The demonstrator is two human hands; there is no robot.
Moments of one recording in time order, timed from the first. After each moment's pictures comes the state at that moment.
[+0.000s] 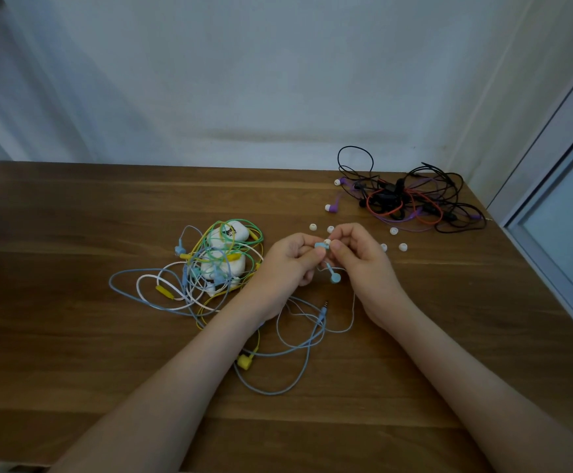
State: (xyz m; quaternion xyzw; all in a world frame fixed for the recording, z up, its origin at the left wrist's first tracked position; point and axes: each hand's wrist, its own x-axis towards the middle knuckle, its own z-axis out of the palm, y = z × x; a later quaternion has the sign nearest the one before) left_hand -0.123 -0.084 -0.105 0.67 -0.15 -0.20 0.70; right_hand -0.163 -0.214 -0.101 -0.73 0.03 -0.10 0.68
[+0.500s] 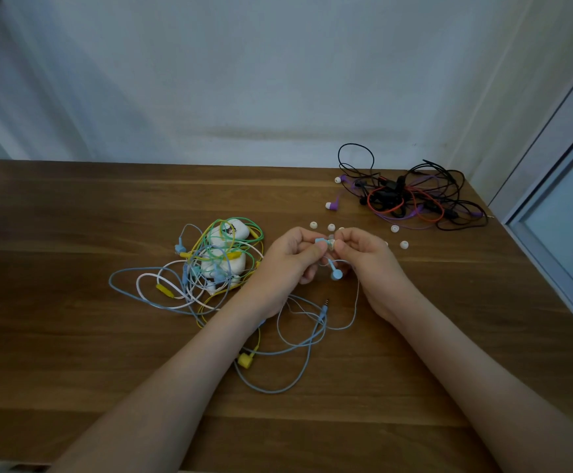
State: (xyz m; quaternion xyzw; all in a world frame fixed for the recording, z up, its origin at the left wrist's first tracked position) left_hand -0.125 -0.083 -0.102 0.66 -0.15 -0.19 0.71; right_hand -0.160 -0.219 -0.094 -0.73 0.09 -0.02 0.68
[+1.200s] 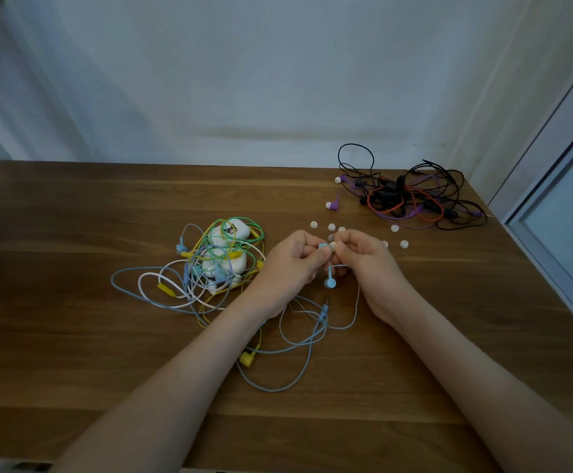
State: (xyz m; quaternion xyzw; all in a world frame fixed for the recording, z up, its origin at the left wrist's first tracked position) left_hand -0.127 -0.084 -0.105 0.72 -0.16 -0.16 0.65; right_hand -0.162 -0.219 -0.097 -0.73 0.09 0.00 0.68
